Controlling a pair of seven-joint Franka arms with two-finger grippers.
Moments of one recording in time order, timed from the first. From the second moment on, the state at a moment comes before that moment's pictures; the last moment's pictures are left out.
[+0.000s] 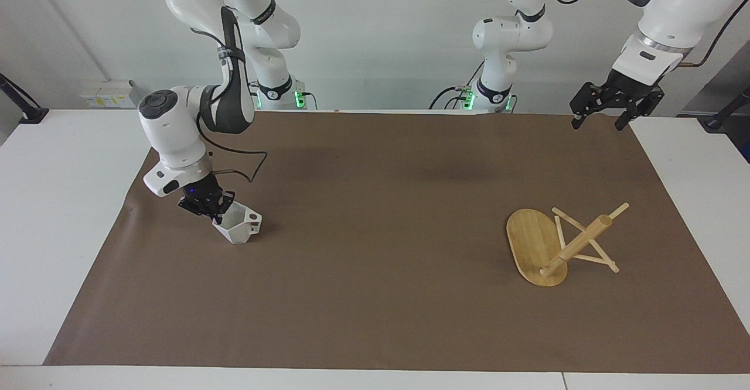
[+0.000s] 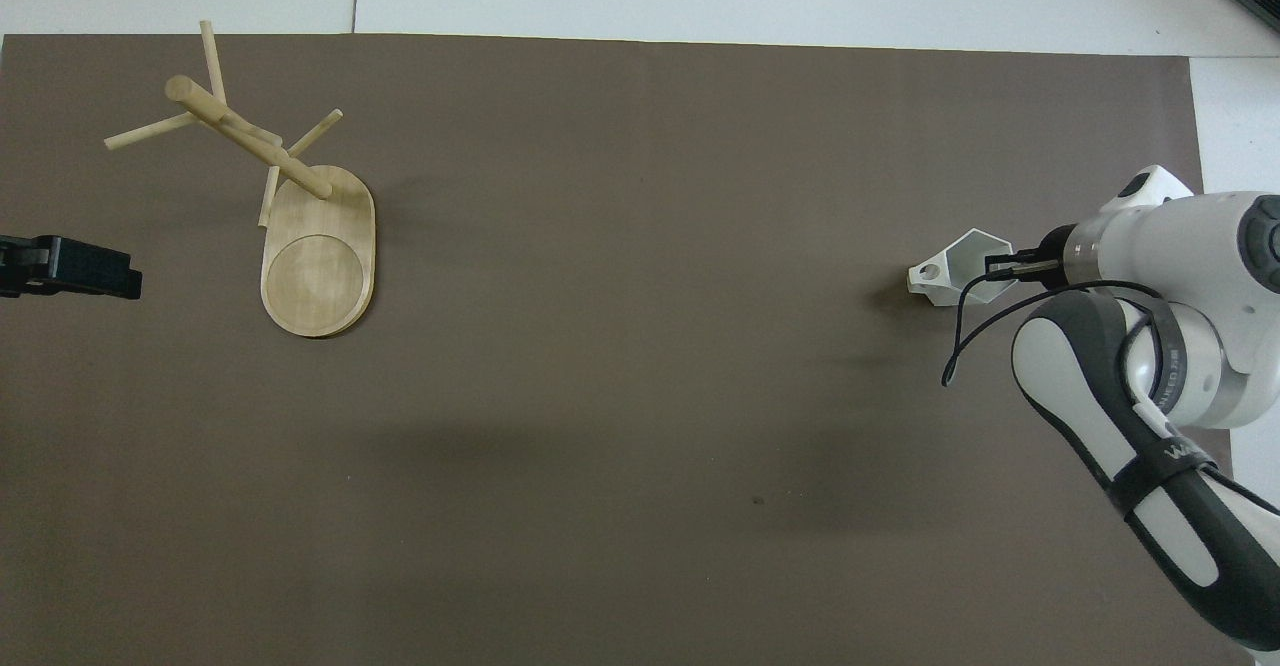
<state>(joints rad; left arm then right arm) -0.01 -0.07 -0.03 -1.64 -0.03 1.59 0.03 -0.15 0.17 0.09 -2.08 0.01 2.41 -0.15</state>
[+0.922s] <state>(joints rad) 0.00 -0.07 -0.03 -1.64 -0.03 1.57 0.03 -0.15 0.17 0.08 -1.97 0.01 2.27 -0.12</state>
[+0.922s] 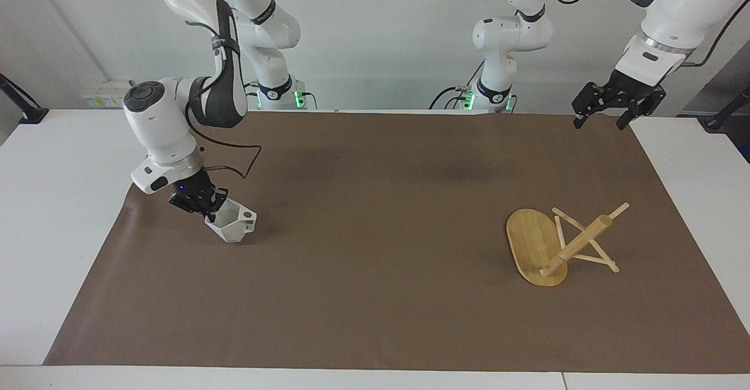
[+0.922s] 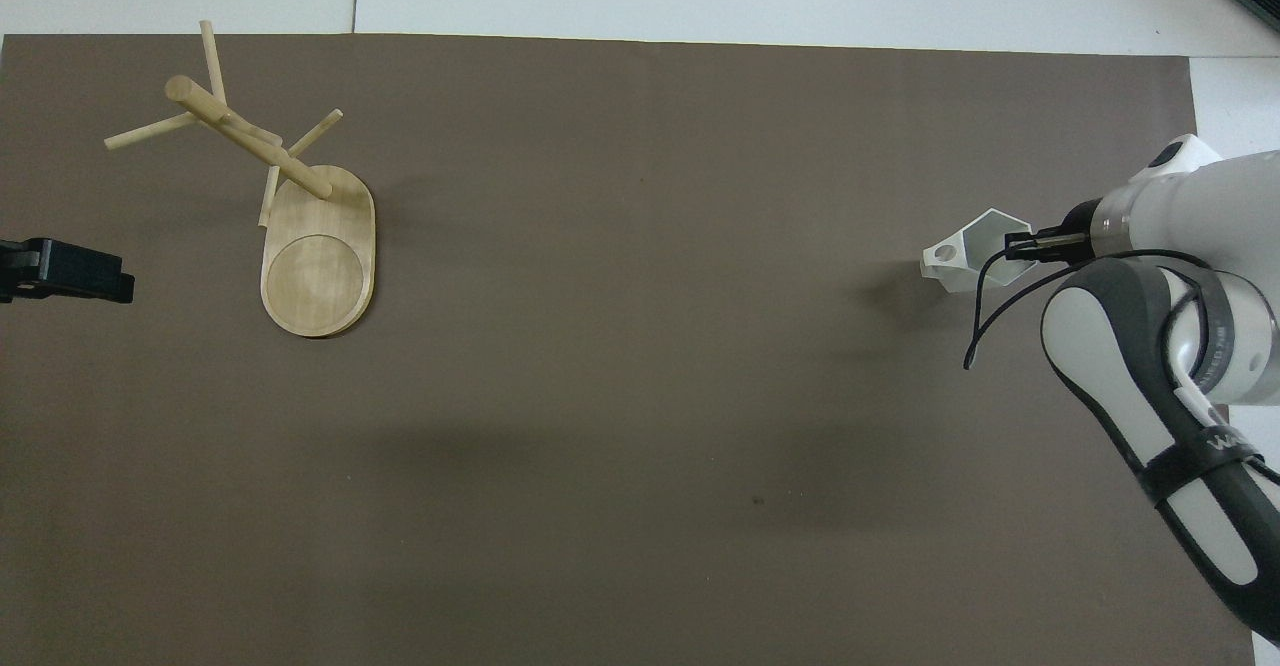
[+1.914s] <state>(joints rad) 0.00 -0.12 -0.04 -1.73 -0.03 1.54 -0.02 -0.15 0.11 0.08 -1.66 0.01 1.78 -0.09</state>
